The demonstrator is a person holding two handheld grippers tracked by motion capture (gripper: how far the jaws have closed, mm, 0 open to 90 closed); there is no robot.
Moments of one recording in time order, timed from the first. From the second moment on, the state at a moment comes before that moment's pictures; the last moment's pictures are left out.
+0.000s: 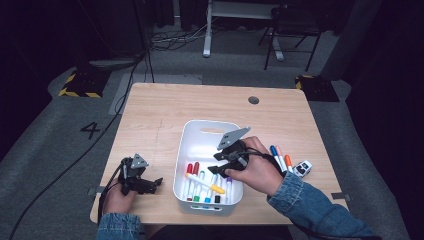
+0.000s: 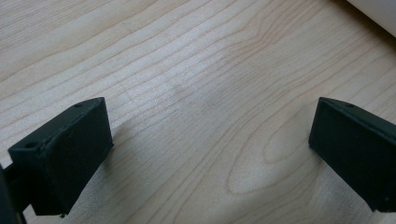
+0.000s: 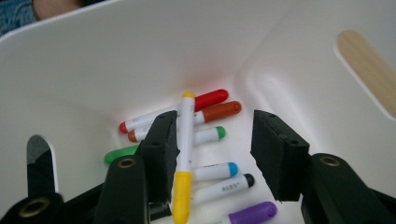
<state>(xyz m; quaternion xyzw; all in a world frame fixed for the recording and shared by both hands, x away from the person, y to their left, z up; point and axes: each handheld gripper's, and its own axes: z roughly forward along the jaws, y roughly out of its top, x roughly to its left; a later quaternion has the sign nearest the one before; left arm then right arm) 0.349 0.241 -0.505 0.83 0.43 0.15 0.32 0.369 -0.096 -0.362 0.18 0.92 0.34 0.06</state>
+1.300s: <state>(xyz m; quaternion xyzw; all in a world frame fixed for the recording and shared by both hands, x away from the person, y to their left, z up) 0.343 0.239 -0.505 0.82 0.45 0.16 0.31 0.485 -0.193 -0.428 0.37 0.85 0.37 0.08</state>
